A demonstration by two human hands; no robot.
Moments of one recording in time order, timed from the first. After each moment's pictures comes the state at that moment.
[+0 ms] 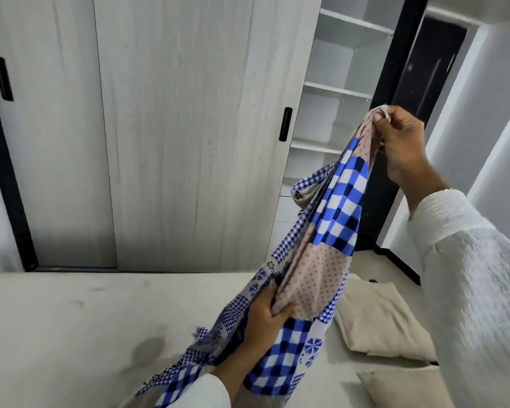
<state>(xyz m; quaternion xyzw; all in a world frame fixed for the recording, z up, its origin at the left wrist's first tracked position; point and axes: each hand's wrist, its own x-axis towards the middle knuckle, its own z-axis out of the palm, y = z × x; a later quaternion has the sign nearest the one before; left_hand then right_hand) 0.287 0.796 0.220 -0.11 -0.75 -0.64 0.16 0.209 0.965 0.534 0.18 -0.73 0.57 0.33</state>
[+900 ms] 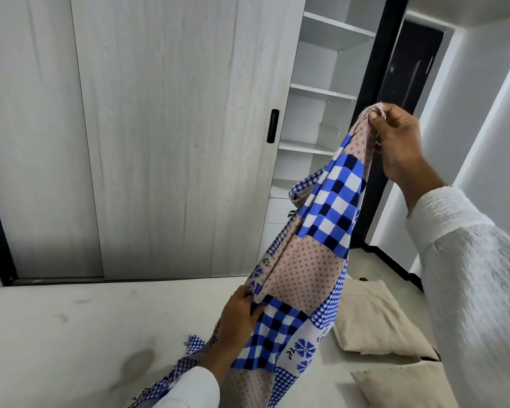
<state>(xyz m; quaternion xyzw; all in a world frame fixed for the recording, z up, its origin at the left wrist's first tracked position) 0.247 0.764 0.193 -0.11 -0.87 -0.42 0.24 0.209 0.973 0.540 0.16 -0.73 0.58 0.33</state>
